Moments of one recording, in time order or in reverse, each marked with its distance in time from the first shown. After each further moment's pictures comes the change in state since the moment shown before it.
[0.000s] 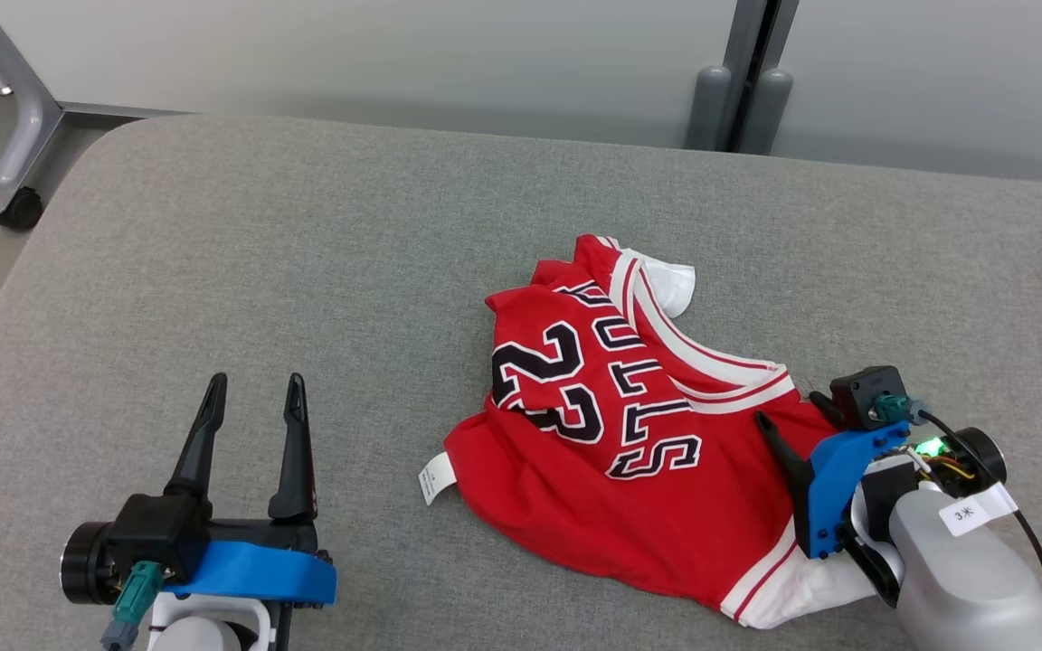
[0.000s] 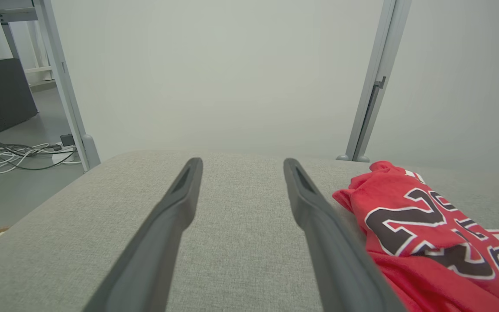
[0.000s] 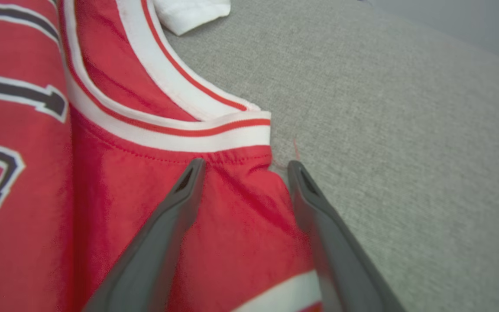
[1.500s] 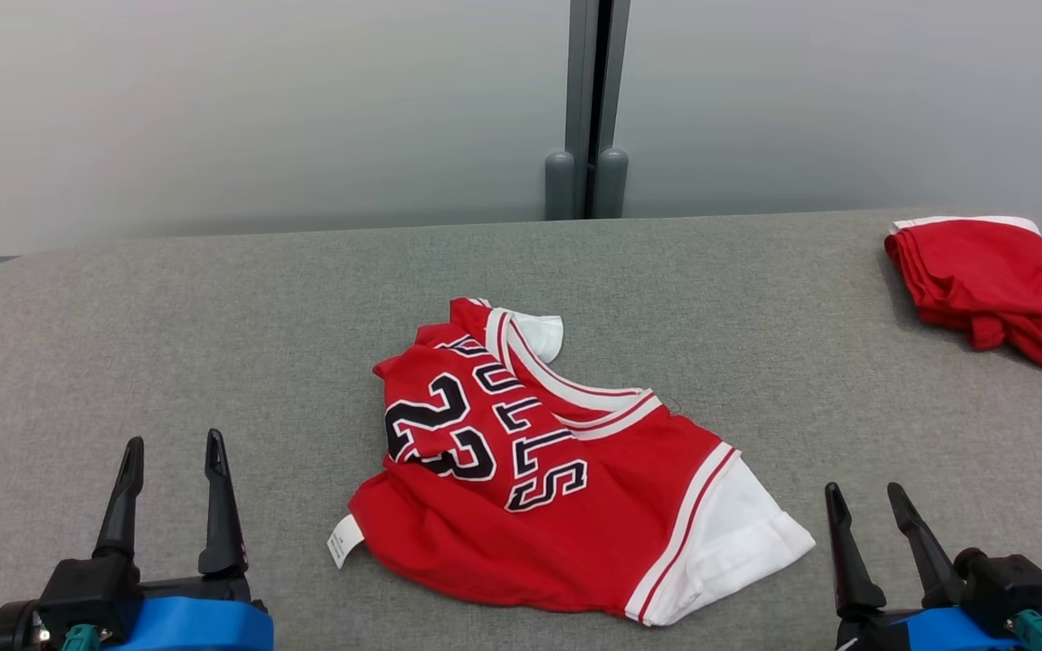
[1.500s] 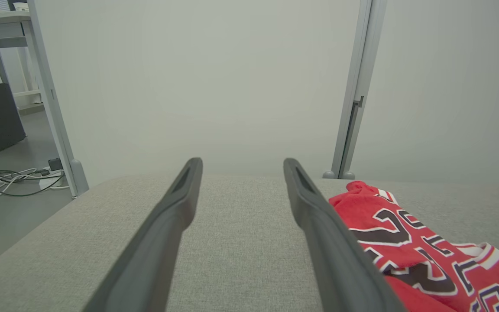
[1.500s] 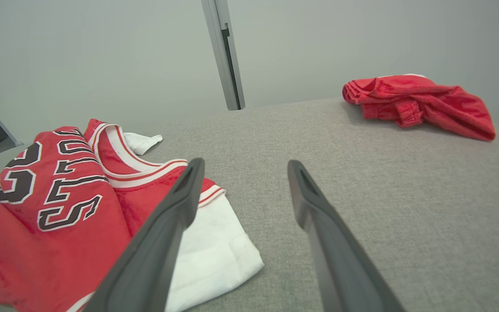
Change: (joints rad) left arm 0.112 0.038 0.085 -0.046 0.001 0.044 0.000; right arm 0.603 0.165 -0.416 -0.704 -0.044 0.000 -0.179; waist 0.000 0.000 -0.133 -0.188
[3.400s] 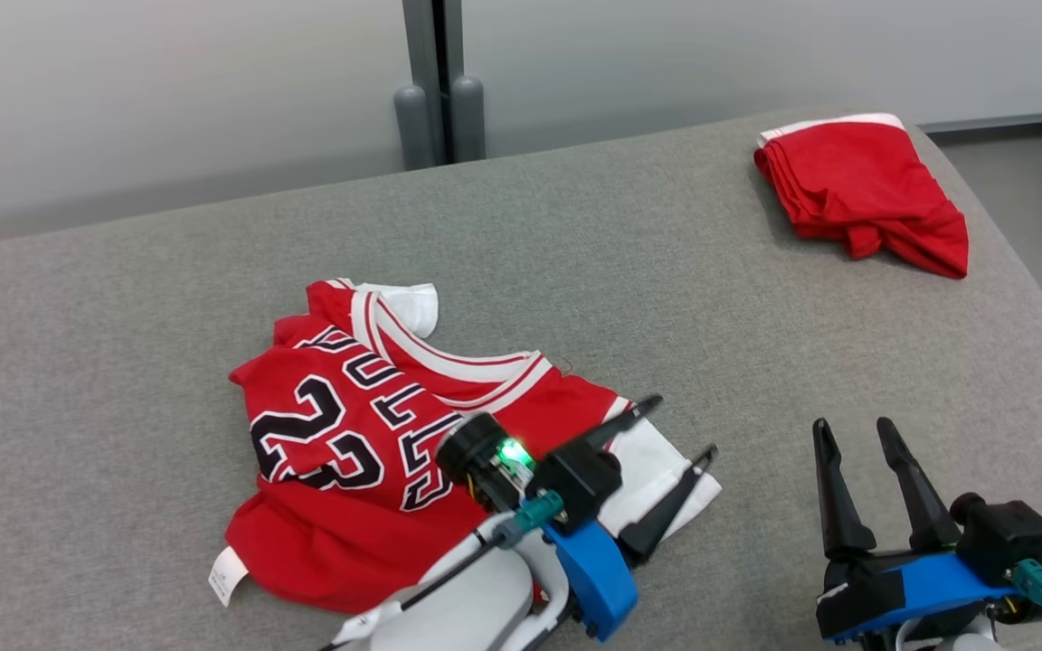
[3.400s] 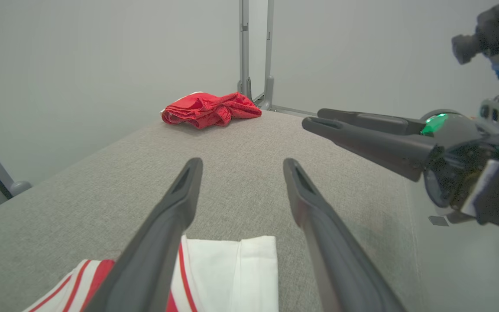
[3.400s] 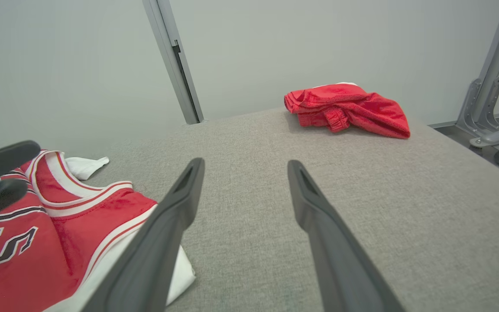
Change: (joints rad) left arm -0.588 -0.039 -1.085 0.431 -0.337 -0.035 0.011; right arm -0.089 0.000 0.026 -0.037 0.022 0.000 0.000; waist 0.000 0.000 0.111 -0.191
